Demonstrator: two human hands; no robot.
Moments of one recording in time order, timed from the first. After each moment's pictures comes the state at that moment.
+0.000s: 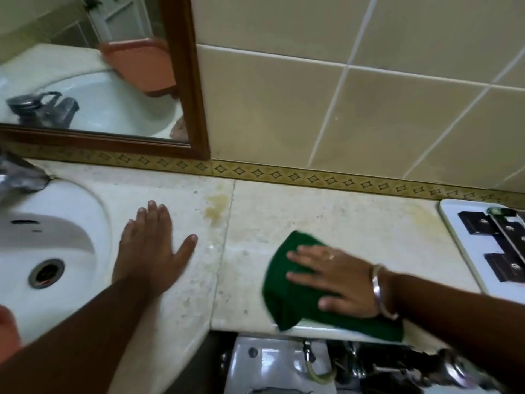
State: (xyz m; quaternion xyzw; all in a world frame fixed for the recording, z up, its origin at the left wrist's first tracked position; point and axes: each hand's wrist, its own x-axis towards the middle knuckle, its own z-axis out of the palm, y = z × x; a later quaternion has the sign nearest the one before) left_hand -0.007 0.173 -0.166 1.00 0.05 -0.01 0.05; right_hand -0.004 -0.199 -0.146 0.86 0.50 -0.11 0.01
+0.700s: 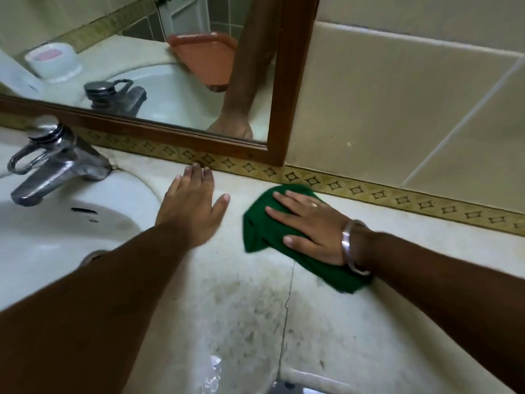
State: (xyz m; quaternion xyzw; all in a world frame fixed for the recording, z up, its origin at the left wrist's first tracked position) left_hand 0.090 0.246 -0.178 1.00 0.03 0.01 0.05; right_hand 0.121 -0.025 -0.151 0.88 0.47 -0.08 -0.02
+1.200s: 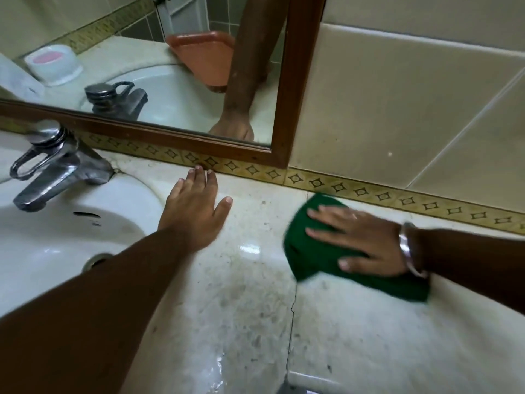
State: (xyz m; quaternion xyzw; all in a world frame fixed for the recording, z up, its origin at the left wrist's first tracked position) left_hand 0.088 0.248 -0.176 1.00 0.02 0.02 0.07; right_hand 0.118 -0.088 -0.128 0.83 0.54 -0.11 0.05
